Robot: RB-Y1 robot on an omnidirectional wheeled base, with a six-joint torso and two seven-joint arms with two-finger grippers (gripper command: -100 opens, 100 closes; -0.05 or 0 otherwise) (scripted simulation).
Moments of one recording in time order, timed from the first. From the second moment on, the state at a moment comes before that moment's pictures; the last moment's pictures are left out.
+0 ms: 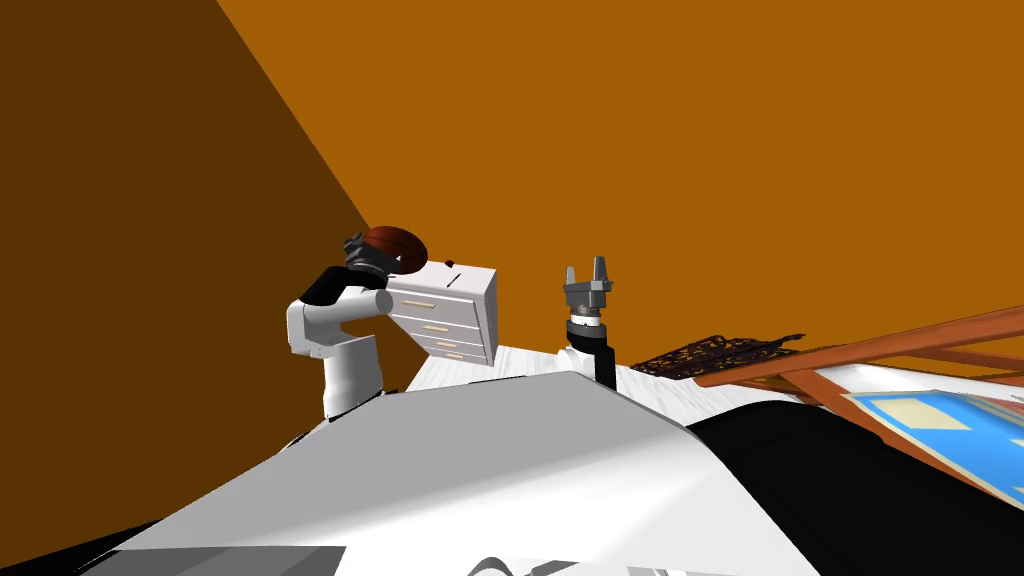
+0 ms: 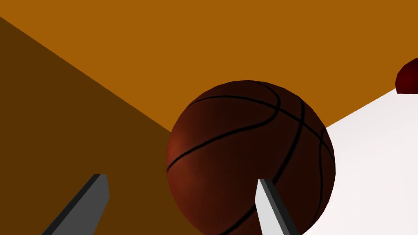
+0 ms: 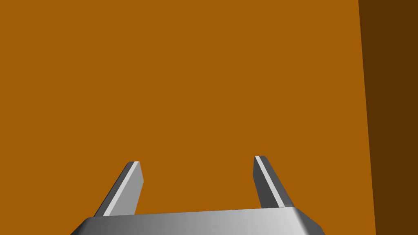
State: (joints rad) left arm -0.26 0.20 0.39 -2.06 0.01 0.60 0.62; right arm 0.47 -0.03 0.07 -2.40 -0.05 -0.43 -0.15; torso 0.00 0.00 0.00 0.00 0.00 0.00
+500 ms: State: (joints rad) left arm -0.34 0.19 0.42 -2.03 0.01 0.73 0.68; right arm 0.47 -0.03 0.07 -2.40 -0.05 -0.43 -0.15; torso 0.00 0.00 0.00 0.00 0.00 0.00
